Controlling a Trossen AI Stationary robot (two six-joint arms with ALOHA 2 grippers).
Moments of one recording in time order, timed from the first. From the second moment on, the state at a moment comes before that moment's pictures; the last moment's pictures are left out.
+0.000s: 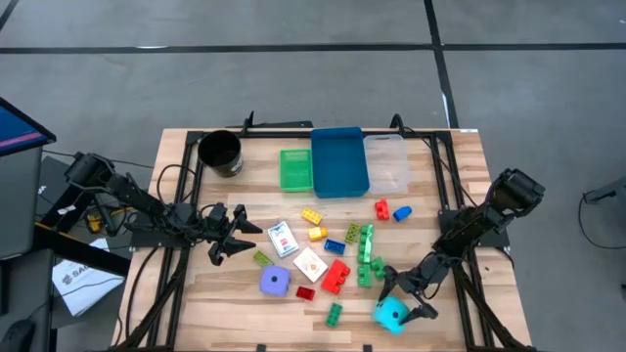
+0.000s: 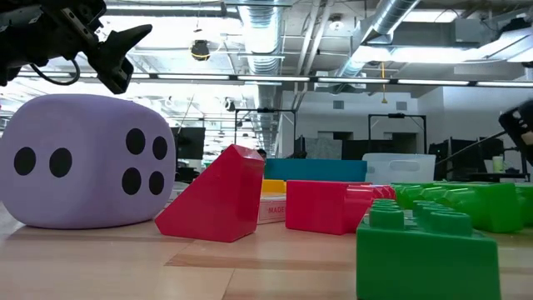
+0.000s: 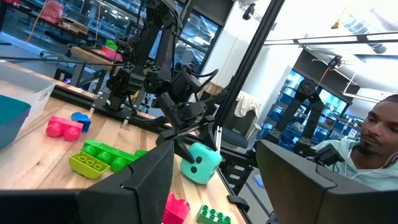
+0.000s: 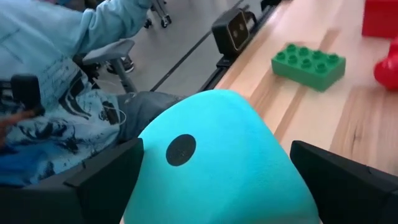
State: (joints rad) left arm -0.39 0.99 0.02 1.17 -0.20 -0.41; right arm 0.79 1.59 0.24 0.97 -0.03 0.44
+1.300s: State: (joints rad) left arm -0.39 0.99 0.02 1.17 -0.20 -0.41; right arm 0.78 1.59 0.24 0.91 -0.03 0.63
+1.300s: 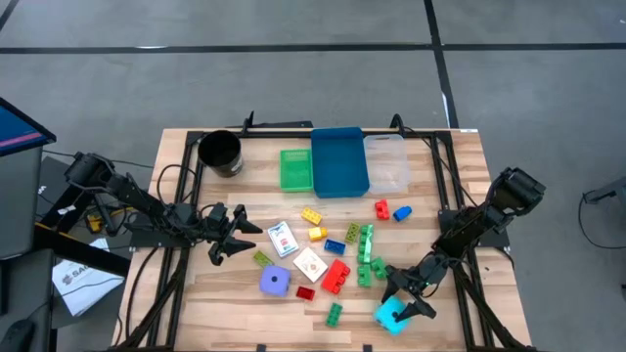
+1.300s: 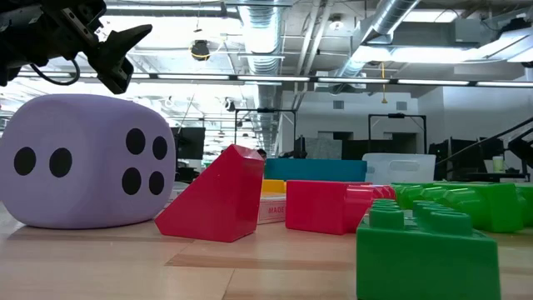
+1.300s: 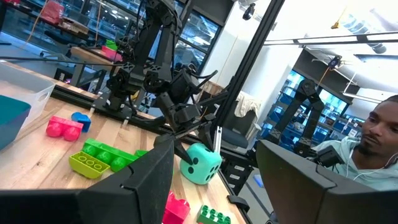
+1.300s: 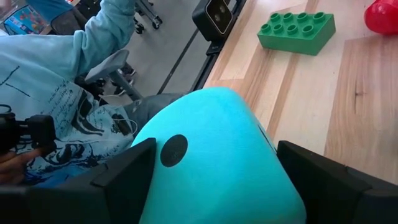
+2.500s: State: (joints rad) left arm -0.39 0.99 0.02 1.17 -0.20 -0.41; right arm 0.70 1.34 0.24 0.68 -0.07 0.46
